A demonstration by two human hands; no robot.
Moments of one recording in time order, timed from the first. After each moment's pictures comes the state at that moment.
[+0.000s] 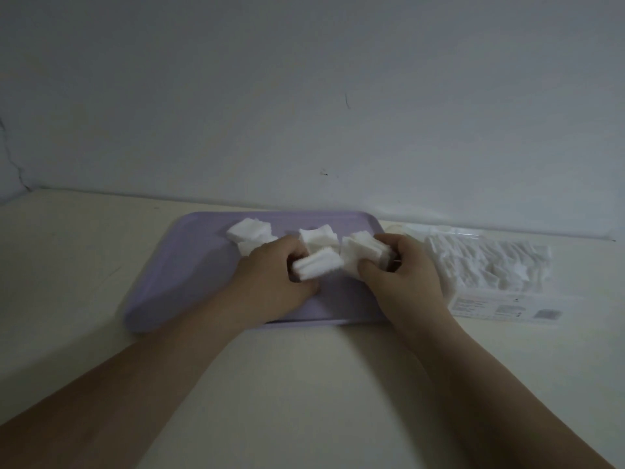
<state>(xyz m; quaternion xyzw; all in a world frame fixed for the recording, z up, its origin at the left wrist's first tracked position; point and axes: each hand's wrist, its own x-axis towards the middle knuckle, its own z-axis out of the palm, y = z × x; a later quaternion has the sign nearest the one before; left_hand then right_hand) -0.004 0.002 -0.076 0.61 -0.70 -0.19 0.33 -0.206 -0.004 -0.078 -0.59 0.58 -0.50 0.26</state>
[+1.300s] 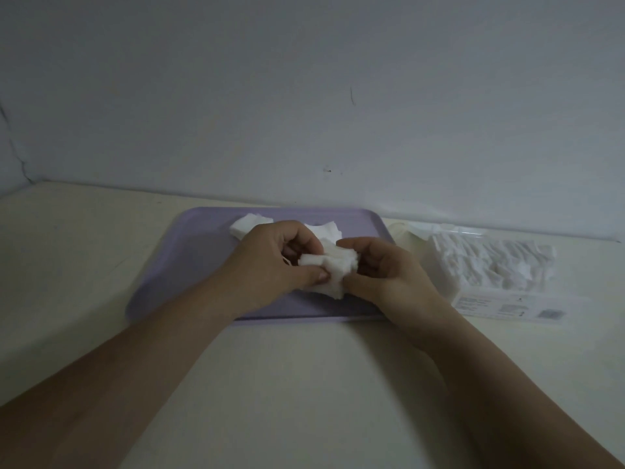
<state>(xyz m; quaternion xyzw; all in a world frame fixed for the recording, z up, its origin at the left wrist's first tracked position) 0.004 0.005 -0.063 0.51 -0.68 -0.31 0.43 -0.209 -0.004 -0.080 -0.64 0.43 -0.43 0.47</state>
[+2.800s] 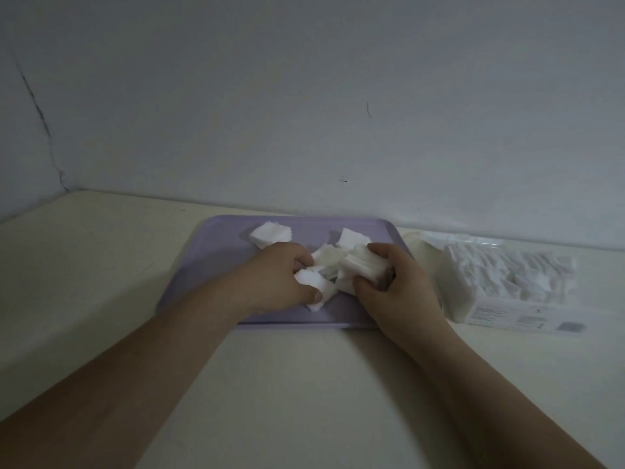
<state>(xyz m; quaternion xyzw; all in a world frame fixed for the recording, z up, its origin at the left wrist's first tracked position) 0.022 -0.003 -0.063 0.64 -0.68 -0.26 0.24 -0.189 0.007 -0.083 -0.68 0.56 -0.43 0.21</state>
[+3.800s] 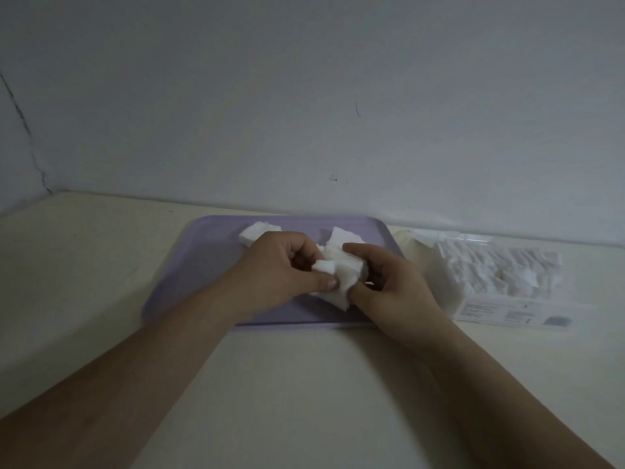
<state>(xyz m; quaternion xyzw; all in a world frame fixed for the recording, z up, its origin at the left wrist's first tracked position) 0.009 0.005 -0.059 0.50 -0.66 -0.37 0.41 -0.200 0.007 -0.075 -0.69 0.47 -0.41 0.36</state>
